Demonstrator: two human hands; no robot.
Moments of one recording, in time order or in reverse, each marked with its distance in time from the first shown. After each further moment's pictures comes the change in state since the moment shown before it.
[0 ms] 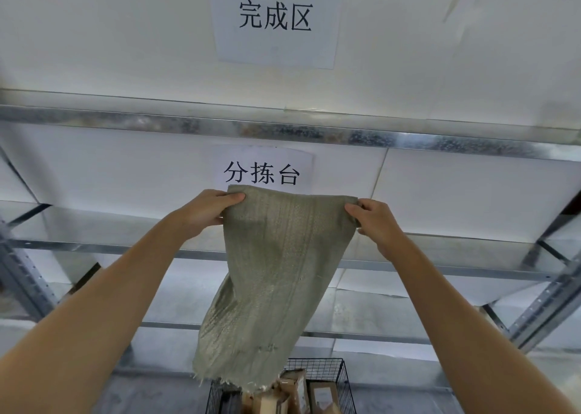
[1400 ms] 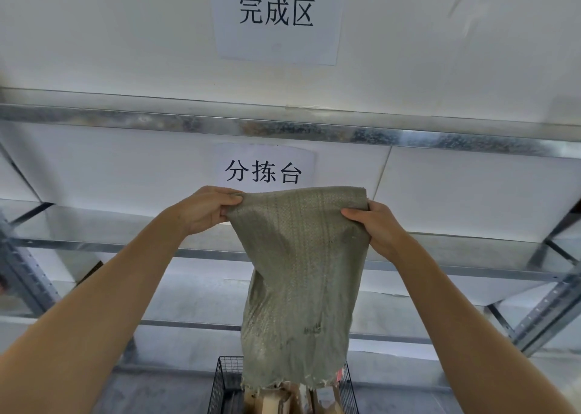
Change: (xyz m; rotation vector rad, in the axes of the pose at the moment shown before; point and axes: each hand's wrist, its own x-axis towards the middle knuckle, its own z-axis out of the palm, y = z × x) left_hand 0.006 0.001 -0.006 -0.272 -0.135 0.009; right_hand 0.006 0.008 -0.001 0.364 -0.169 0.122
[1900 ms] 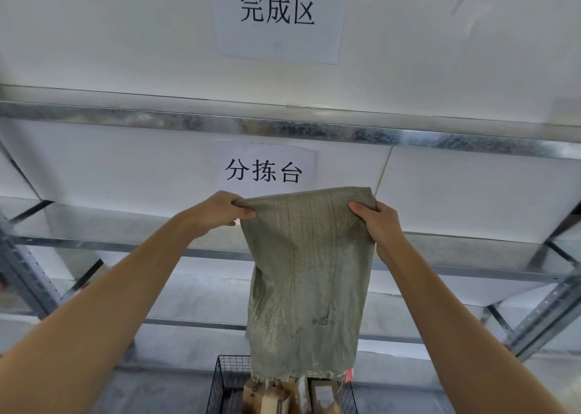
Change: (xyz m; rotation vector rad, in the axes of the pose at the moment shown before) left_hand 0.001 -0.004 0.020 0.600 0.073 0.004; right_hand -0.003 0.004 0.004 0.008 0.247 -0.087
